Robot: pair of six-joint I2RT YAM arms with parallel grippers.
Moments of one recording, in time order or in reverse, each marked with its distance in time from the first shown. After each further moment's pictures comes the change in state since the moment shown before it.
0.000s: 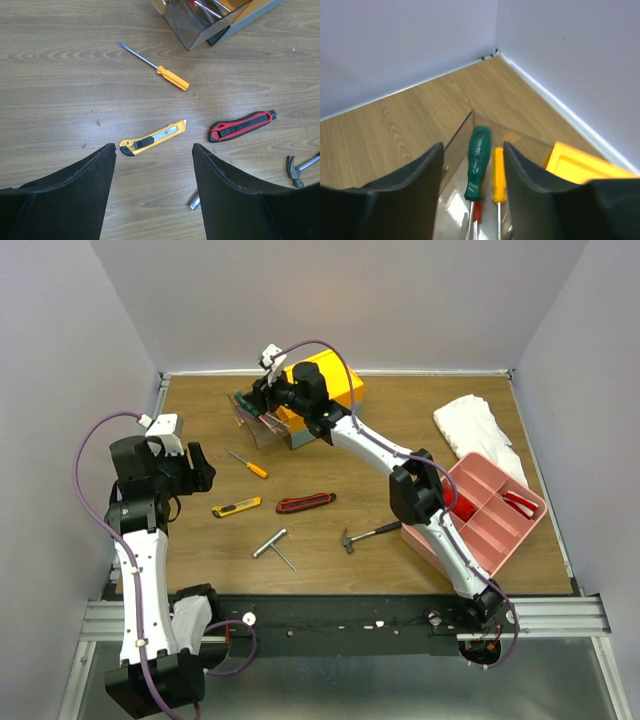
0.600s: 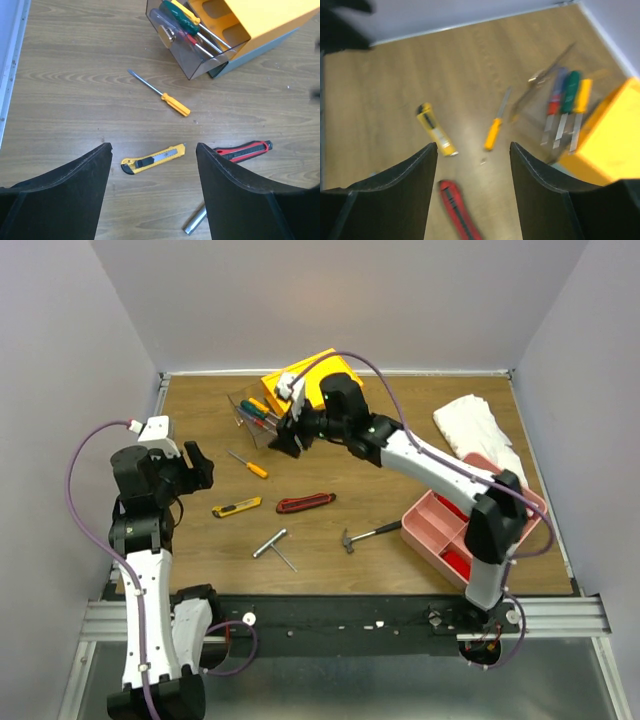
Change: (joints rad) left arm -0.025 -0.110 -0.066 0.127 -0.082 -0.109; right arm 0.050 -0.646 -0.643 -0.291 -0.128 -0.150
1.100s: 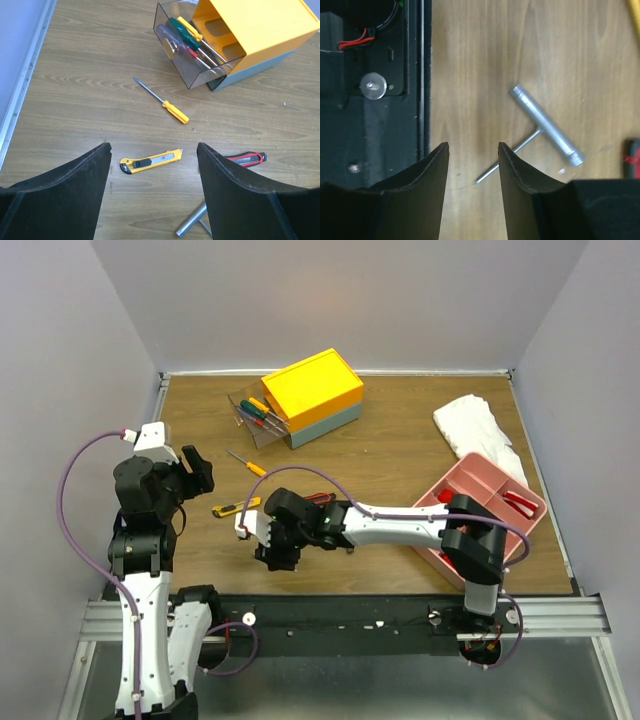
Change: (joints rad) left arm -0.109 -0.104 0.014 -0.037 -0.182 -0.085; right arm 0.439 -0.042 -0.411 -0.125 0.132 -0.004
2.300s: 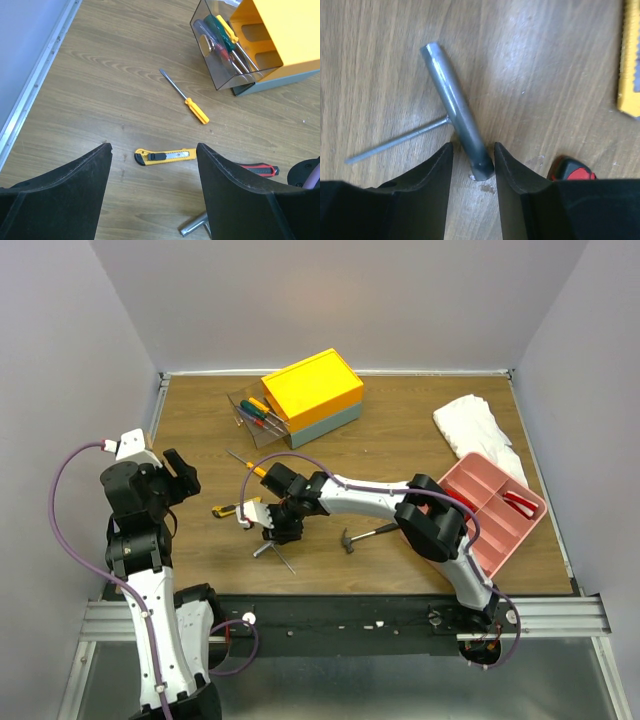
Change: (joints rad) left arm 0.187 0.000 -0.026 -0.036 0.051 -0.032; right arm -0.163 0.305 0.305 -0.259 -0.118 -0.506
